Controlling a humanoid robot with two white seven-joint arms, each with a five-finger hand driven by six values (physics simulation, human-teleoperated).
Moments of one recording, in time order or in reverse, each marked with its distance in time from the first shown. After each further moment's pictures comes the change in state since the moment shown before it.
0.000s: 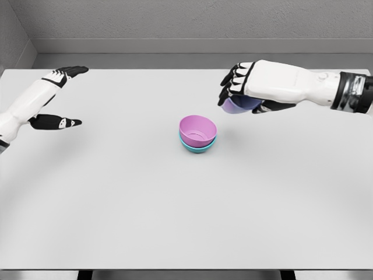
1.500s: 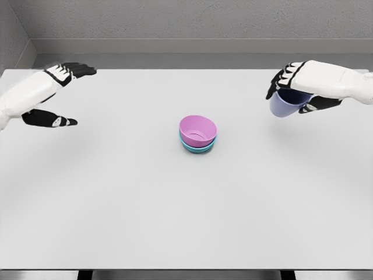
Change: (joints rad) left arm -0.040 0.203 -0.176 -0.092 0.105 -0.001 0.020; right arm 0.029 -0.131 -0.001 0.146 -0.035 0.000 0.000
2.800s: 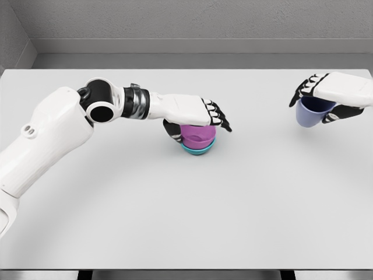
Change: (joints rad) left arm -0.661 -0.415 -0.734 0.283 -0.272 0.000 -0.287; right arm 0.051 -0.065 0.001 0.076 -0.005 0.000 -0.002
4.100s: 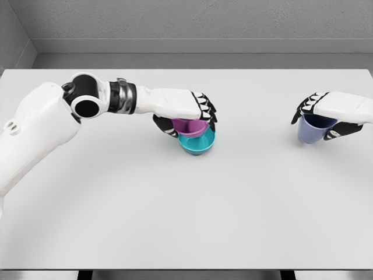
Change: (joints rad) left arm -0.011 0.058 -0.006 -0.018 0.077 0.000 0.000; right arm 0.069 -0.009 0.009 0.022 0.008 0.000 0.001
